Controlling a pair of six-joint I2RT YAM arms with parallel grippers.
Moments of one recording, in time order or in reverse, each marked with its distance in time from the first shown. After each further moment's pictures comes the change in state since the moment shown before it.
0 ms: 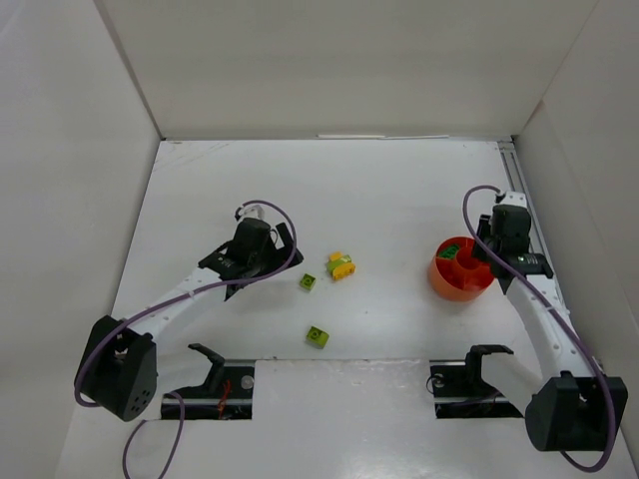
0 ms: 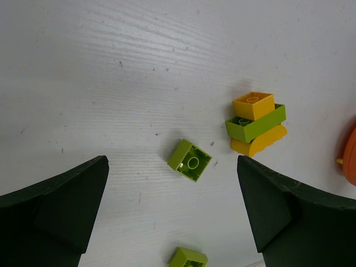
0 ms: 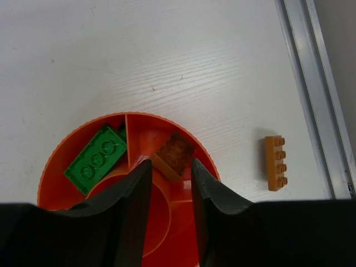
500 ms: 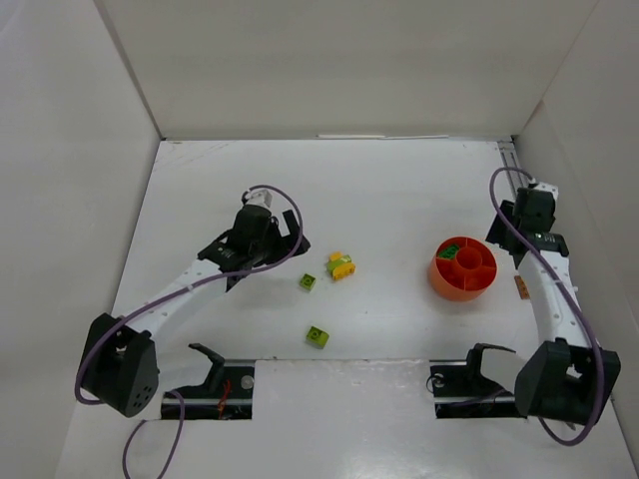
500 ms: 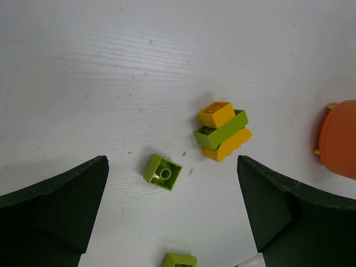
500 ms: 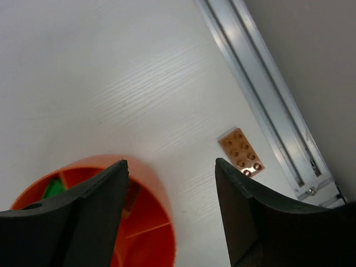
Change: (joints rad) left arm 0.000 0.013 0.078 0.018 0.049 0.085; right arm -0.145 0.123 0.148 -0.061 0.045 0.035
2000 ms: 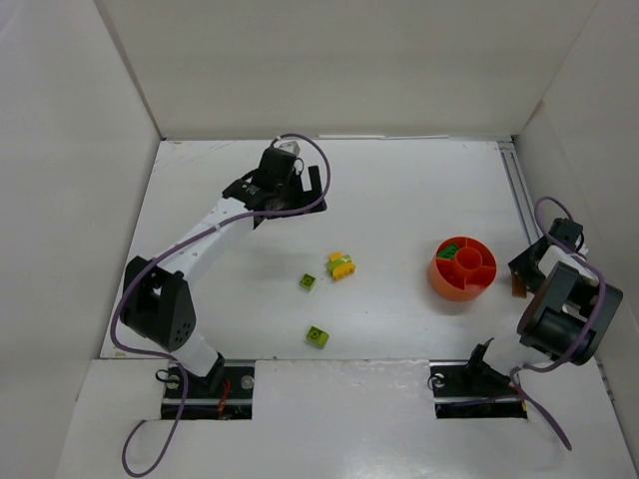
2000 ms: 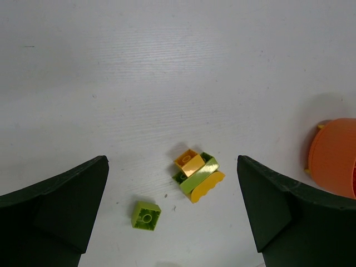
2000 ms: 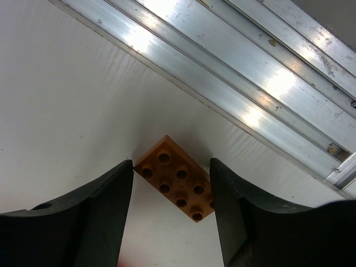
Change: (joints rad) left arm 0.000 0.393 0.600 -0.259 0.023 0.167; right arm -0.439 0.382 -0.120 0.171 -0.161 0.233
